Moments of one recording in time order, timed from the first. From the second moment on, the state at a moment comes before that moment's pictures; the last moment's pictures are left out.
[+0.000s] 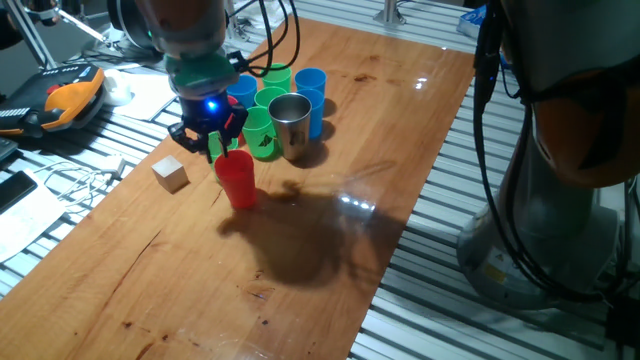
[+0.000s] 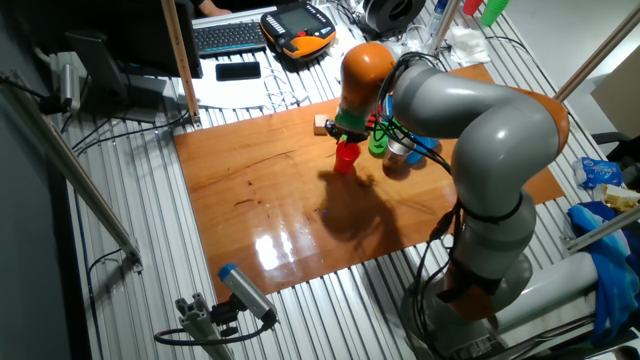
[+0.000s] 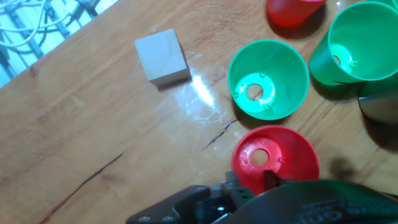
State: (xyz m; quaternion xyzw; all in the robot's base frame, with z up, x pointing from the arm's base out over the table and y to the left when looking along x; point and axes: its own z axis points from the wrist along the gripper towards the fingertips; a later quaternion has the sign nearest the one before) arm 0.546 0.126 0.157 0.30 0.95 0.01 0.05
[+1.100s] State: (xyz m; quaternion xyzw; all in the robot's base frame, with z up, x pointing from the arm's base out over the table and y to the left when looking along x) arm 0.561 0.126 0.113 0.31 0.95 -0.01 0.06
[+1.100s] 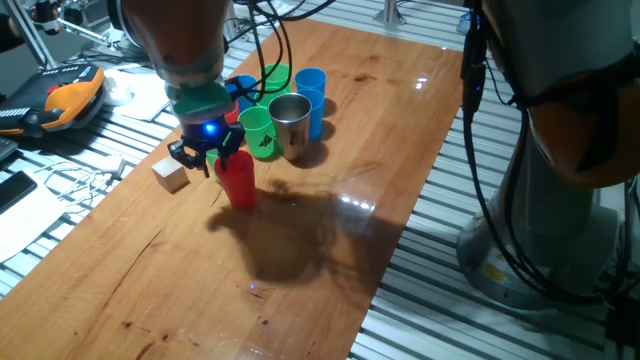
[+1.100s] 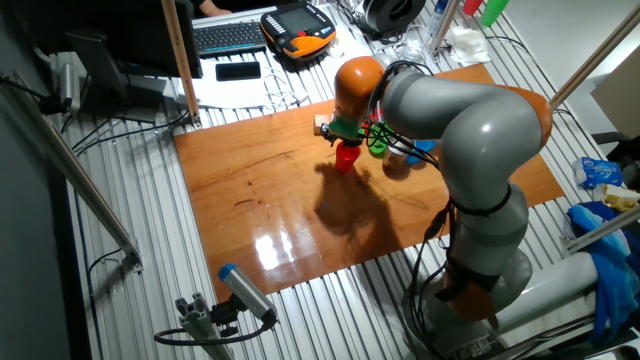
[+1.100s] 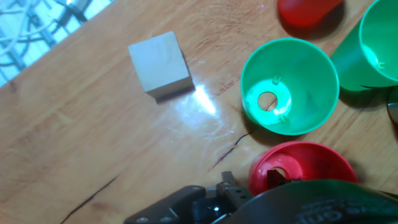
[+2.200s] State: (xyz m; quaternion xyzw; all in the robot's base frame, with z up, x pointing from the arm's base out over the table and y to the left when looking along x) arm 0.555 0.114 0.142 0.24 0.97 -0.02 0.02
